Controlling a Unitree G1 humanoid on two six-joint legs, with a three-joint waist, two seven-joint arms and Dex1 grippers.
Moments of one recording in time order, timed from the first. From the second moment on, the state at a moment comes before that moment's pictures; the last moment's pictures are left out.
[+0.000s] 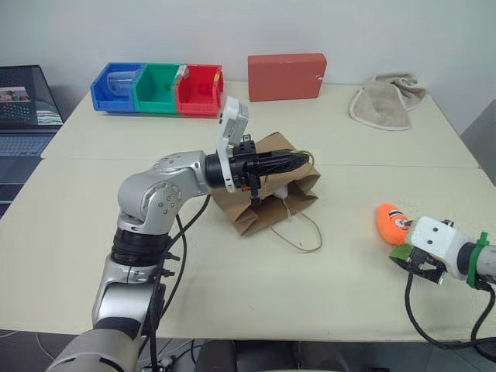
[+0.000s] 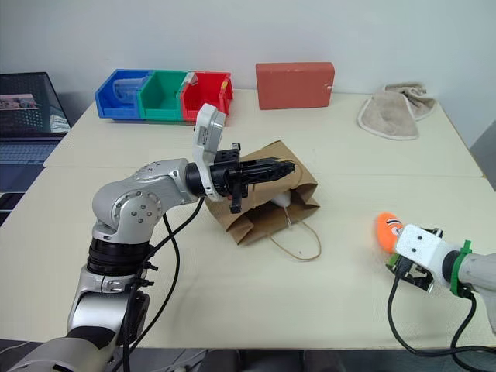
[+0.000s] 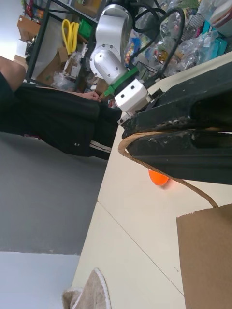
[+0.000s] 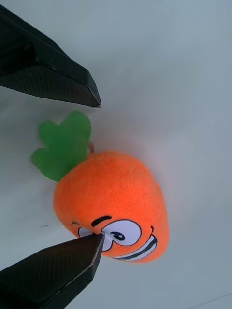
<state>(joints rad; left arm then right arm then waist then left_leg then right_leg) -0.79 0.40 -0.04 -0.11 -0.76 0.82 -0.94 0.17 -1.00 -0.20 -0.46 -0.04 0.44 0.83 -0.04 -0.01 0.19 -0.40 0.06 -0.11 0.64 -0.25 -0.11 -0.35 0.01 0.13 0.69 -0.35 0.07</state>
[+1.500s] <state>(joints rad) -0.86 0.44 0.00 -0.09 -0.81 0.87 -0.97 -0.64 -0.51 0.48 -0.38 -0.10 0.57 0.71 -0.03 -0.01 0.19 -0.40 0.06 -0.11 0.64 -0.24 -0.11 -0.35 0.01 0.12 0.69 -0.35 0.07</state>
